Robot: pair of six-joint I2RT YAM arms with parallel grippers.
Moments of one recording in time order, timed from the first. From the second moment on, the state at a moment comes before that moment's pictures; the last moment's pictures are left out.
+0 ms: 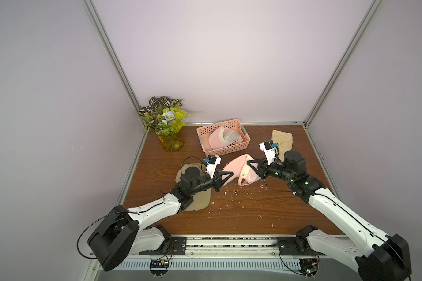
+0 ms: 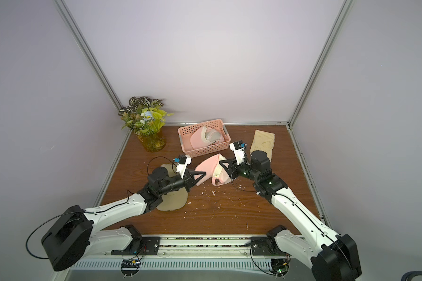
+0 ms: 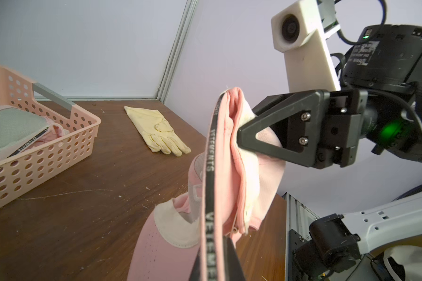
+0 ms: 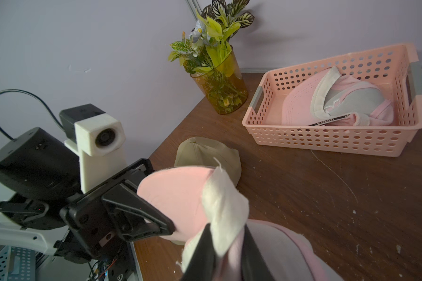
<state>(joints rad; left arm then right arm) -0.68 1.21 0.49 0.63 0.45 -0.43 0.48 1.04 0.78 -0.07 -0.46 0.33</state>
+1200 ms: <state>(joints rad) -0.69 1.25 0.61 0.21 0.37 -0.54 0.63 1.24 0.80 -0.27 0.00 0.16</state>
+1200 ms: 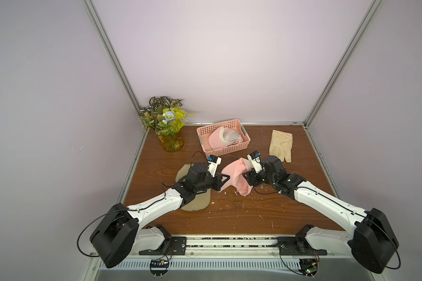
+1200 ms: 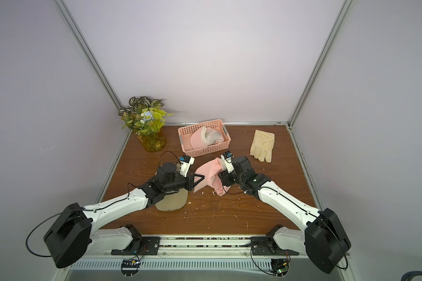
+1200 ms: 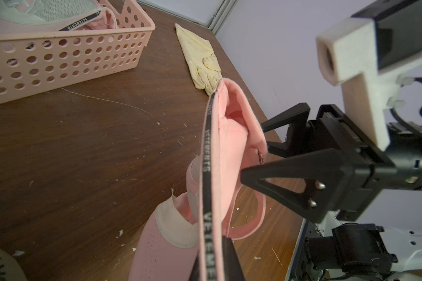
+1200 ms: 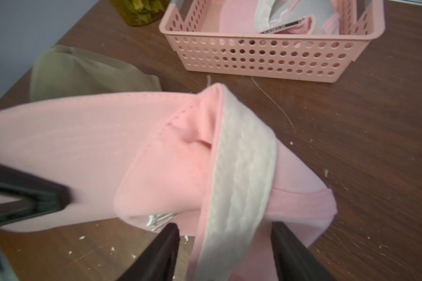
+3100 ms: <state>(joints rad) -0.69 1.25 0.64 0.13 0.37 -0.65 0.54 1.14 0.85 -0.25 -0.27 0.08</state>
